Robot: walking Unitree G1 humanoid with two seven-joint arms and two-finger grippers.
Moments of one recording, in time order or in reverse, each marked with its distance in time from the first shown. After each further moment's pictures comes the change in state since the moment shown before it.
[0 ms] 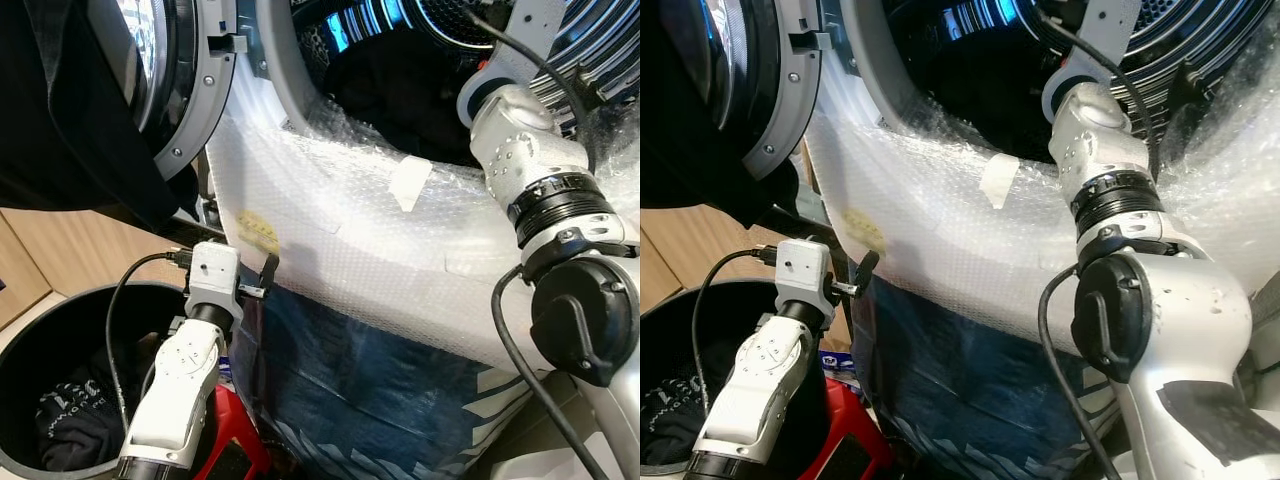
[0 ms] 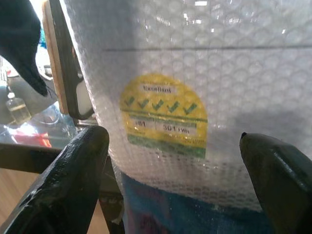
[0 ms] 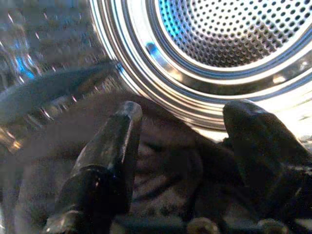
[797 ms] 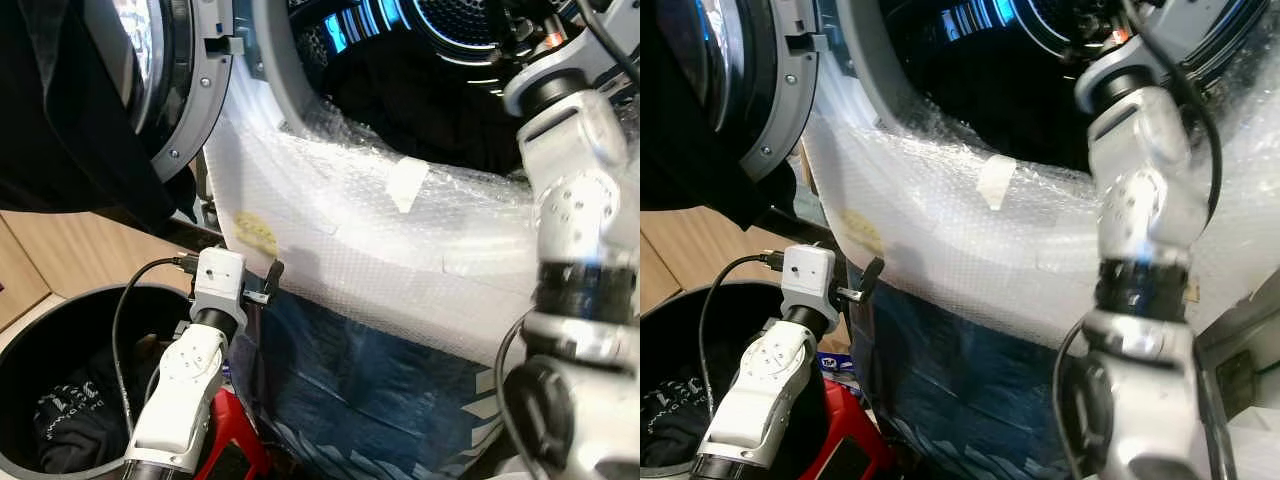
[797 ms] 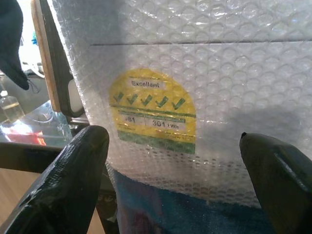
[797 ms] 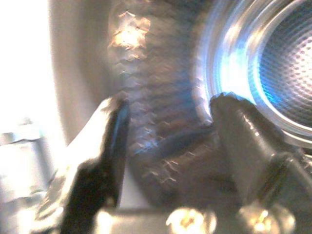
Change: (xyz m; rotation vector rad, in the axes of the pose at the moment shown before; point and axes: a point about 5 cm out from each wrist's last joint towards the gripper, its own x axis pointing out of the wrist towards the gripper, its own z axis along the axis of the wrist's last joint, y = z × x) left arm -0.002 -0.005 -0.003 -0.009 0.009 -0.013; right arm -0.088 0.029 0.018 0.187 -0.340 0.494
